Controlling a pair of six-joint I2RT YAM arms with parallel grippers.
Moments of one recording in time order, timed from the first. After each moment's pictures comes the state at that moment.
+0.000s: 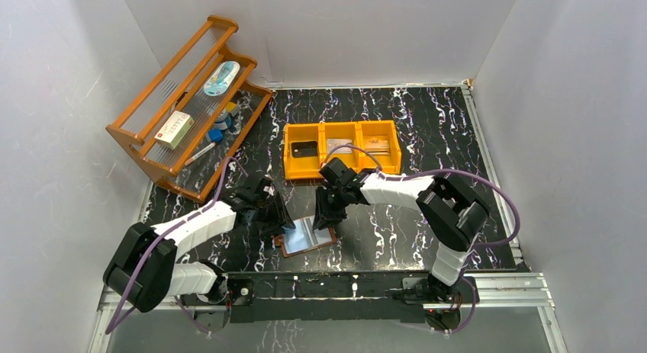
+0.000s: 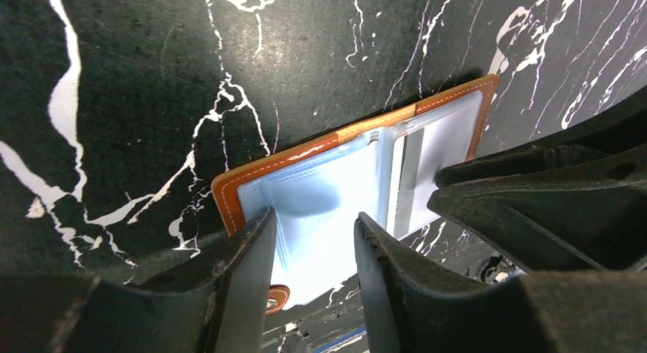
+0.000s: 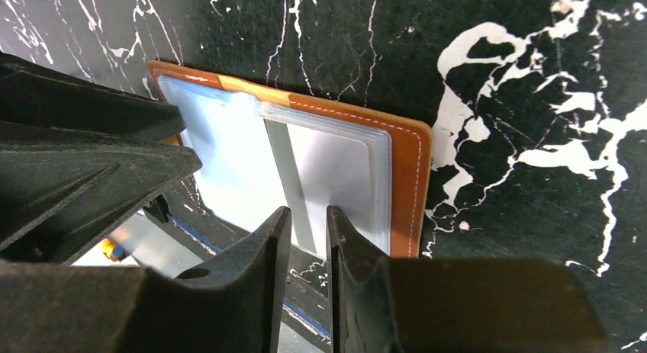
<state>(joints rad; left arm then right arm) -0.56 1.25 0.55 -0.39 0.23 -0.86 0.88 1.76 1.02 -0.36 -0.35 0.79</state>
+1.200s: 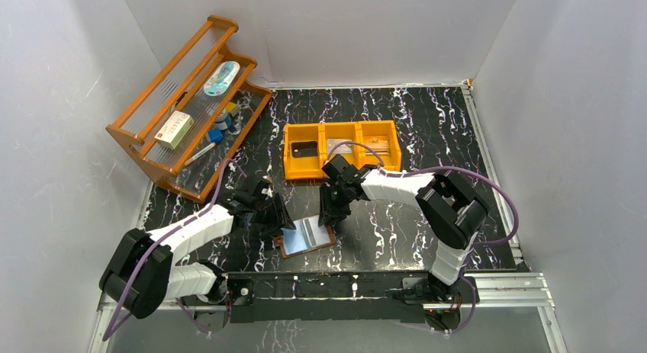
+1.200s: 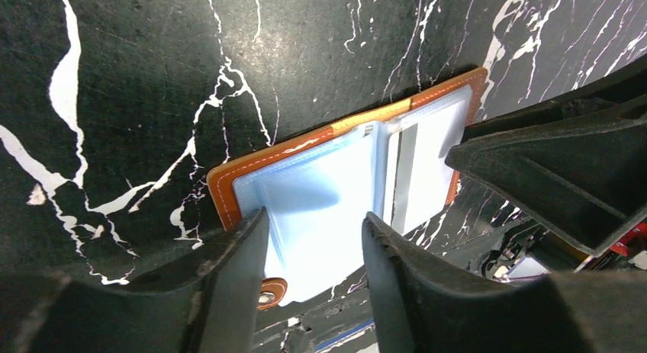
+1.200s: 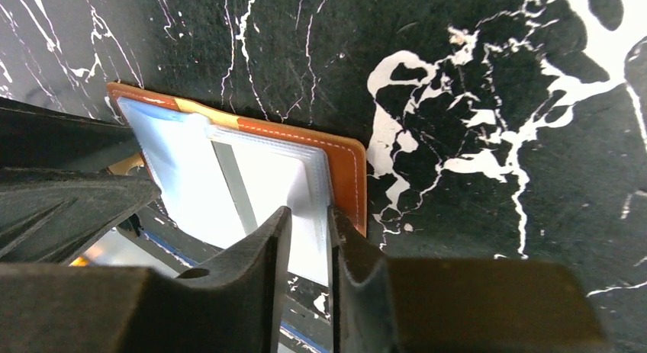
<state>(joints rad) -0.56 1.21 0.53 -0.38 0.24 -0.85 0.85 1.78 1.05 -0.41 -0.32 0.73</state>
